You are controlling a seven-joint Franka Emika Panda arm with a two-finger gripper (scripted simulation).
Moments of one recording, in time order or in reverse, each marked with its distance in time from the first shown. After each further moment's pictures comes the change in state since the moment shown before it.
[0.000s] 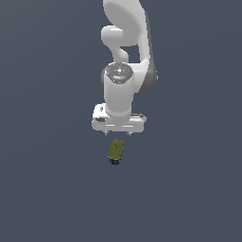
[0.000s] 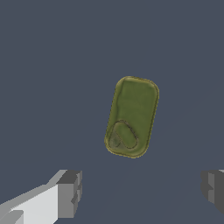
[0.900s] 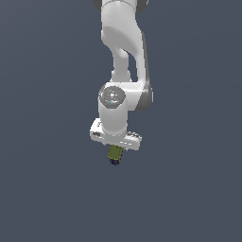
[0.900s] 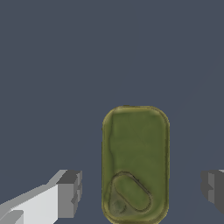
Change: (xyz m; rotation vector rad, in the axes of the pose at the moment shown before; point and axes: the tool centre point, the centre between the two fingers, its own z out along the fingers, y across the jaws) arm 0.039 0.006 0.047 0.032 0.001 0.201
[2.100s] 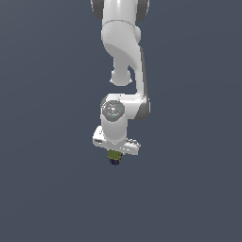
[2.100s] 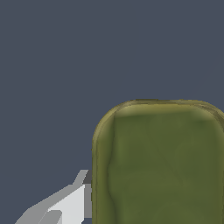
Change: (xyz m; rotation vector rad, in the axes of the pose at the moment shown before) arm 0.001 -0.001 0.050 0.001 0.000 0.004
